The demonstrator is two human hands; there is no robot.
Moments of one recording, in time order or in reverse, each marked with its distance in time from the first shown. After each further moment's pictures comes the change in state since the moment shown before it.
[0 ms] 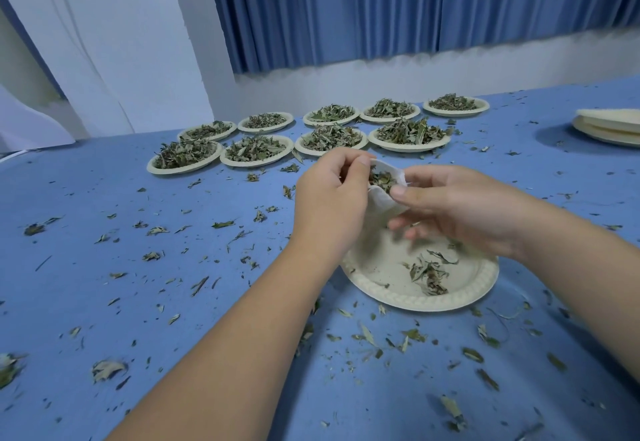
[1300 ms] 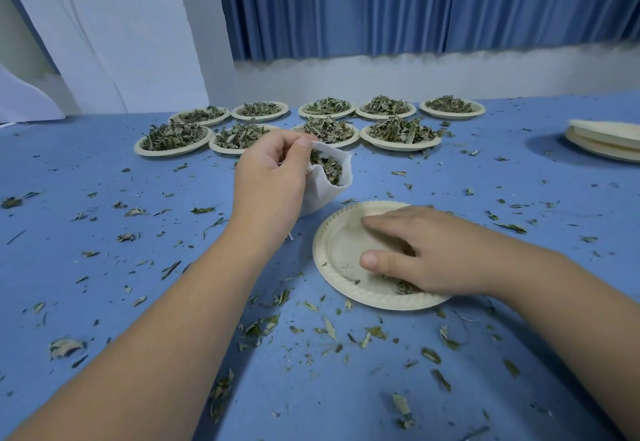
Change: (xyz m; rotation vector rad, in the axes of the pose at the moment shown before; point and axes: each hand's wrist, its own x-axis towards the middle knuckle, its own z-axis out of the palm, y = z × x) left_hand 0.012 -0.013 -0.024 -0.055 0.123 0.003; right_hand -0.019 0.018 -0.009 -1.365 -0.167 -0.249
